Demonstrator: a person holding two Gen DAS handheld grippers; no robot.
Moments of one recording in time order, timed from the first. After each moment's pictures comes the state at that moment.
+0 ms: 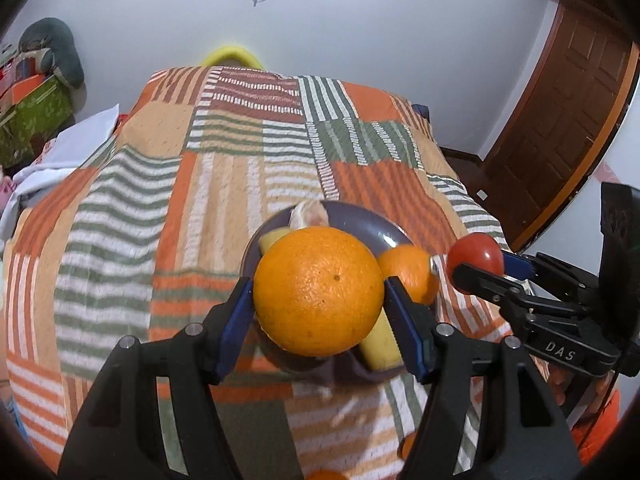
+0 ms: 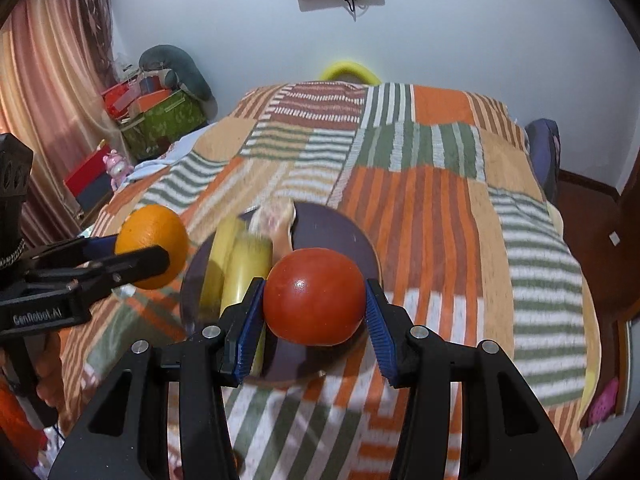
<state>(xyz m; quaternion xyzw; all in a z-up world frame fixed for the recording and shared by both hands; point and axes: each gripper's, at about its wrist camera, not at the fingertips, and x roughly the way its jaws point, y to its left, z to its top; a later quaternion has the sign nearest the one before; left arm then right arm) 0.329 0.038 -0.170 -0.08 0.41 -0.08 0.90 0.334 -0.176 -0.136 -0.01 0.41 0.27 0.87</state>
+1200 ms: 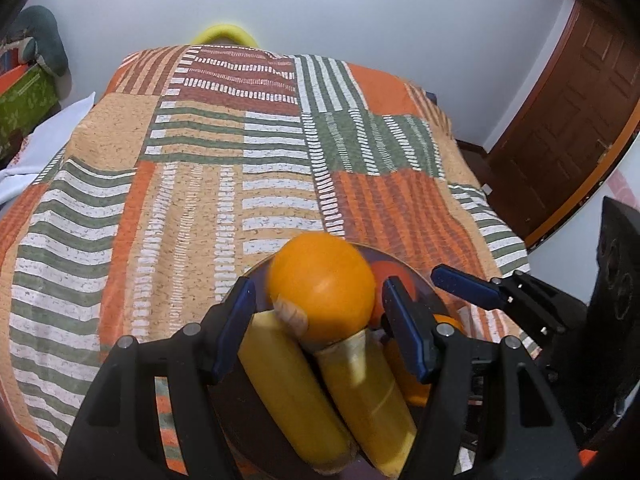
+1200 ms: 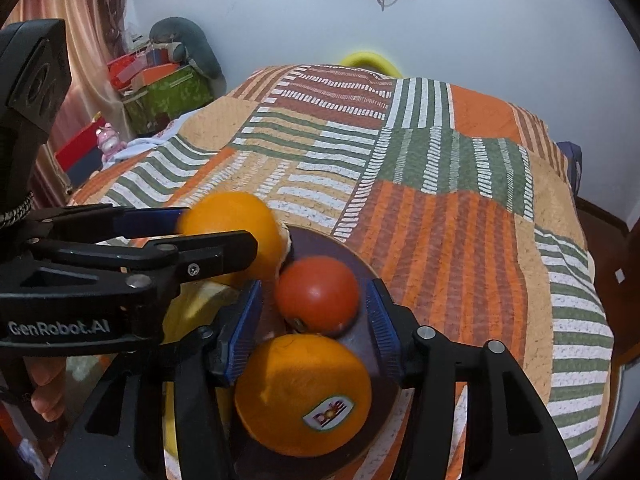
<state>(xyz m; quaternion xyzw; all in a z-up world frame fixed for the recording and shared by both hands) 0.421 0.028 -0.202 -0.09 0.44 -0.09 0.89 0.390 -0.132 -0.168 -0.06 0.42 0.29 0.86</state>
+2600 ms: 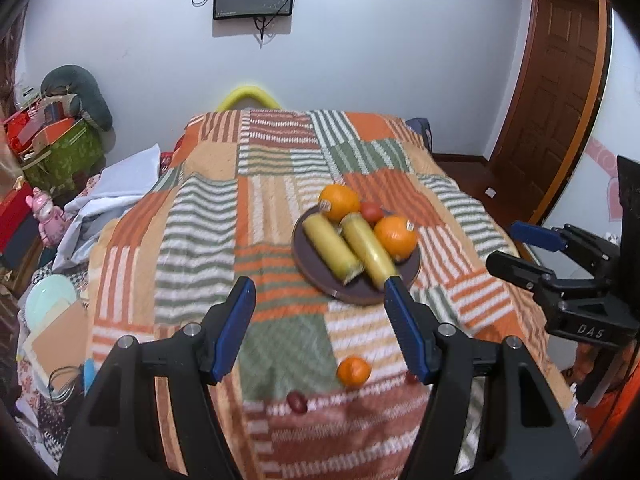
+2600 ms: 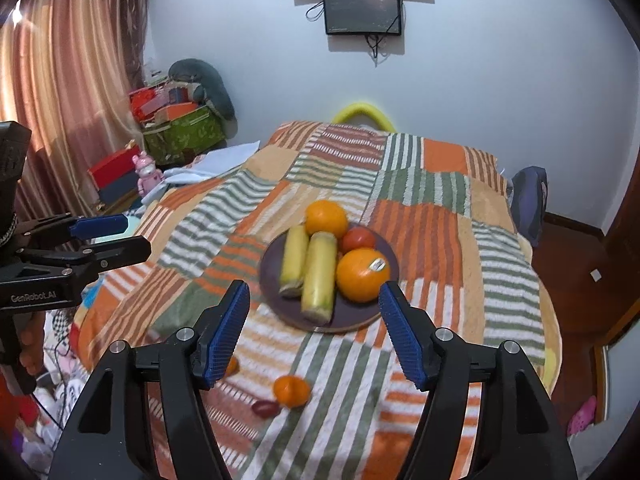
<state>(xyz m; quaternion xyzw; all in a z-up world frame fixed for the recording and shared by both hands) 0.181 0.060 -0.103 -0.02 0.37 -0.05 0.93 0.221 -0.168 -0.073 -0.05 0.35 0.27 0.89</state>
